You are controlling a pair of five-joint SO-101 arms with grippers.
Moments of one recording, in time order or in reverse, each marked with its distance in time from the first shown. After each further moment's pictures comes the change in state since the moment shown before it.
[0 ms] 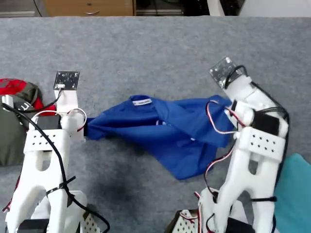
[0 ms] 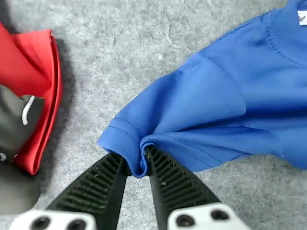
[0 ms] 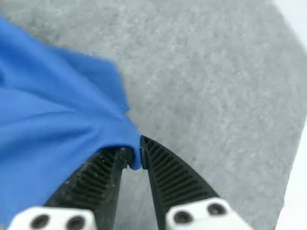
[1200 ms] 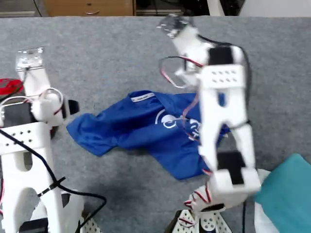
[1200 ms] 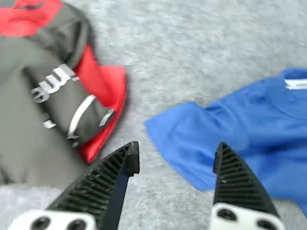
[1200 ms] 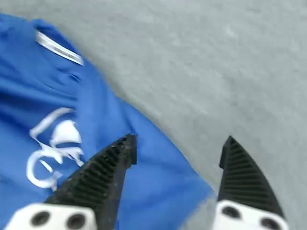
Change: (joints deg) left arm -10.4 -0.1 -24.7 17.1 2.6; right arm -28.2 46.4 -62.1 34.8 -16.4
